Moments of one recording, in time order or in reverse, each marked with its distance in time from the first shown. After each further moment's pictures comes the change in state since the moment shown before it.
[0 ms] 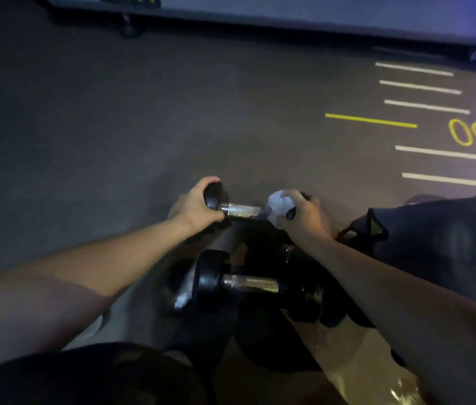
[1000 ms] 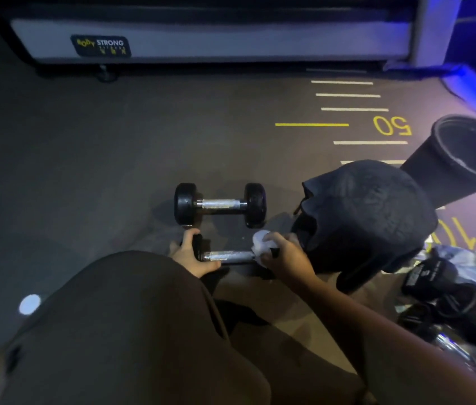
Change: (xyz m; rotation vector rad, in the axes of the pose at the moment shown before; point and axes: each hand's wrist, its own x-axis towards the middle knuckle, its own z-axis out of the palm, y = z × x) left_hand -0.156 -0.001 0.036 0.022 -0.161 -0.082; right_hand -0.160 0.052 -0.010 0.299 -0.011 0.142
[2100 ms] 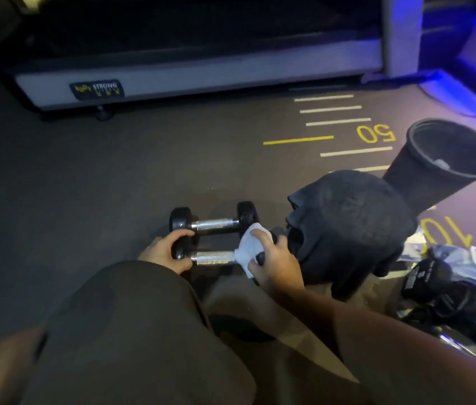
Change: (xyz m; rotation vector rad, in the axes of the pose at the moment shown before) left_hand -0.012 0.027 -0.065 0.131 0.103 0.206; right_hand -0.034 -0.041 -0.022 -0.145 0.065 -0.192
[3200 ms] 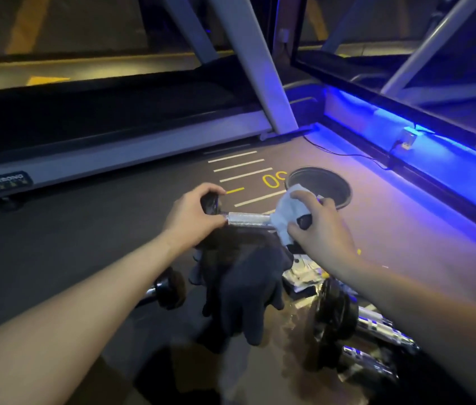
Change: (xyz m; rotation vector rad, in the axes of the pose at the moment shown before) left_hand 0.013 0.329 0.016 -0.196 0.146 0.607; right_hand -0.036 0.109 -0.283 -0.051 0.573 0.073
